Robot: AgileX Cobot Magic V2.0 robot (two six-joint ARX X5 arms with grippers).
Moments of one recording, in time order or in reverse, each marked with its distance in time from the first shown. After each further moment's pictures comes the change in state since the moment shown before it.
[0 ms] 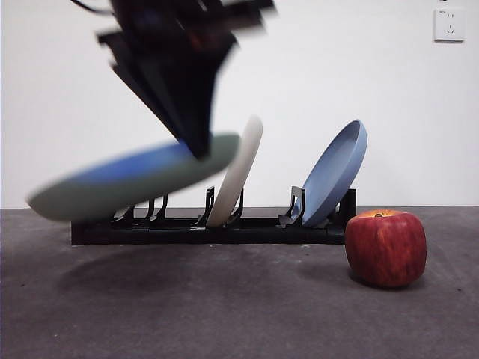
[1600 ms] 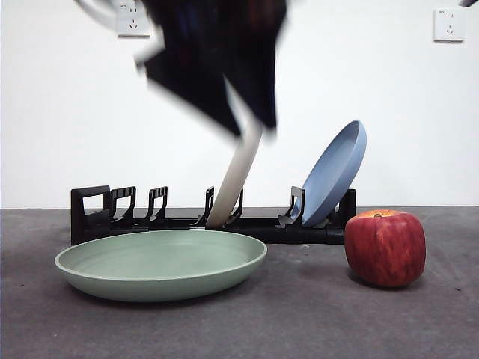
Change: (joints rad) left arm 0.059 -0.074 0.000 0.112 0.293 0.023; right arm 0.000 0.000 0.000 -0.113 0.043 -0.034
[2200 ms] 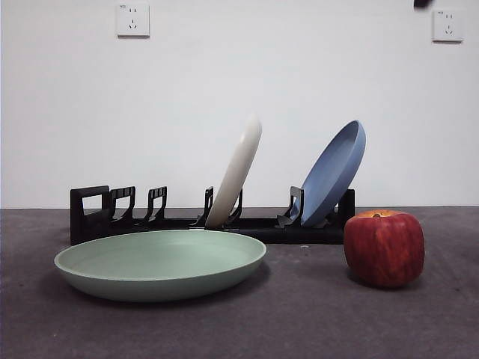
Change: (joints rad) left arm 0.082 -0.764 0.030 -0.171 0.067 -0.039; right arm 0.222 -0.203 -0.357 0.066 0.172 0.090
